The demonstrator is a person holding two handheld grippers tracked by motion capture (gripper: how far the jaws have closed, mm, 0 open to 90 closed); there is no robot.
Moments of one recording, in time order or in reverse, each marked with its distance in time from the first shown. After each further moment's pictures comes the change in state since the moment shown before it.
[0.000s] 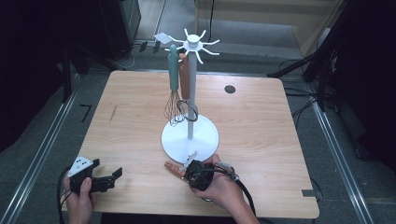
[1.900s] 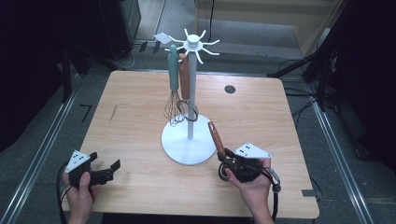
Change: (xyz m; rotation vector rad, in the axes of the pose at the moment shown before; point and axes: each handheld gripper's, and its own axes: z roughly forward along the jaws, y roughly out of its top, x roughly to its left) left arm 0.011 0.008 0.009 -0.080 0.028 -0.007; right arm -0.059 -0.086 -0.057 -0.641 -0.171 0.408
